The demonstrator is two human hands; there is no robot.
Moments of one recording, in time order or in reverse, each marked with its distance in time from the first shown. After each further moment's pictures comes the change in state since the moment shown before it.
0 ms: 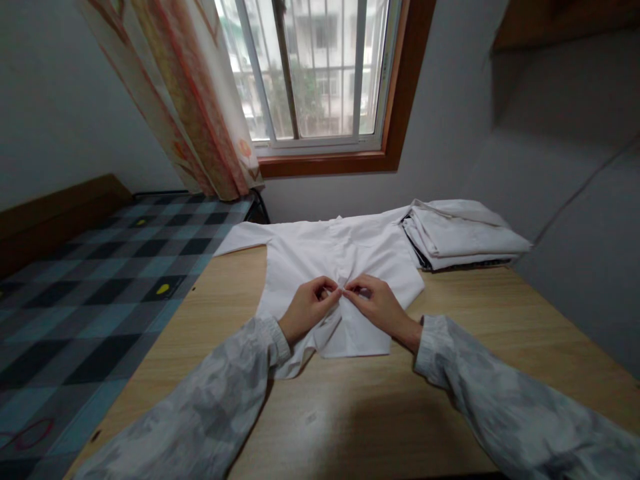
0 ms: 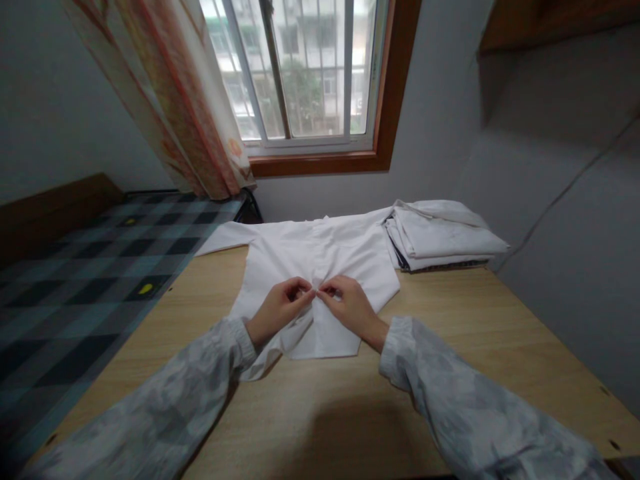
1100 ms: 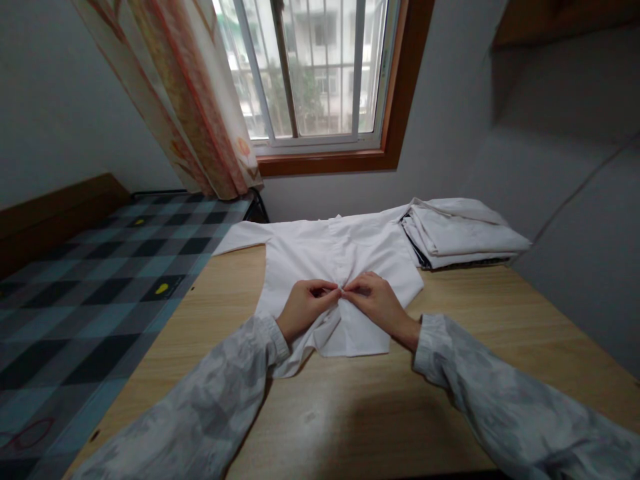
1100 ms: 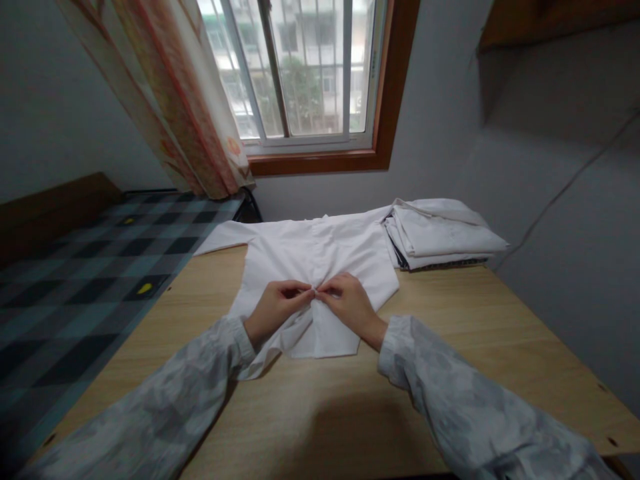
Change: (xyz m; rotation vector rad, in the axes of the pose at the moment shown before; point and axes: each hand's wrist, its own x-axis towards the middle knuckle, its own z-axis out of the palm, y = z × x) left_hand -0.002 -0.004 0.001 -0.108 0.047 -0.099; right_hand 0.001 0.003 -0.003 -0.102 0.012 -0.045
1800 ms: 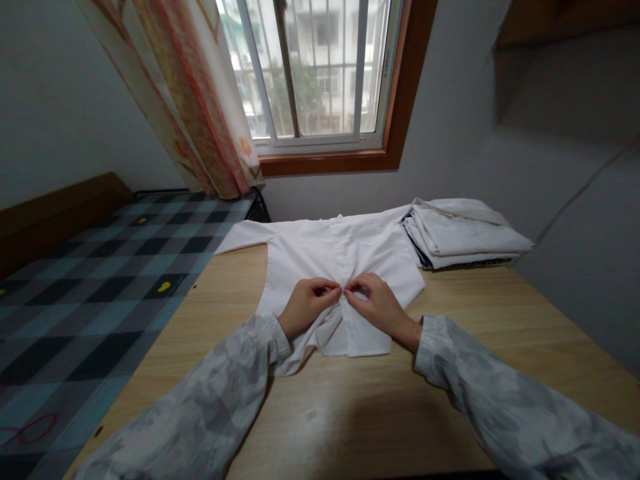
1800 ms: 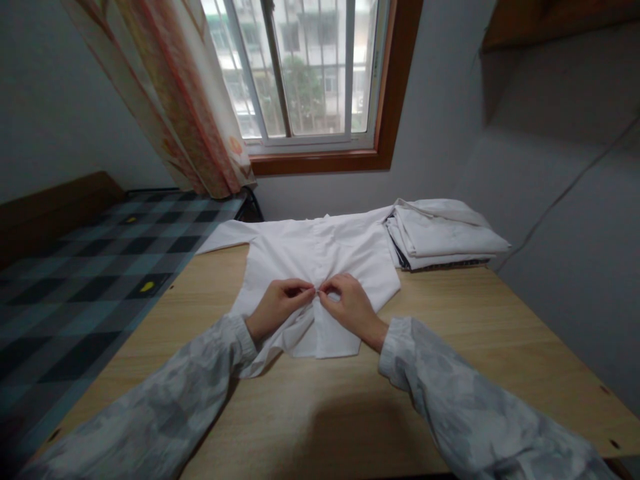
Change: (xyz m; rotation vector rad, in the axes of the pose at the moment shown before) left_hand 0.000 0.005 -0.002 -0.004 -0.054 0.036; right_hand -0.004 -0.003 0.003 -0.061 -0.007 -0.002
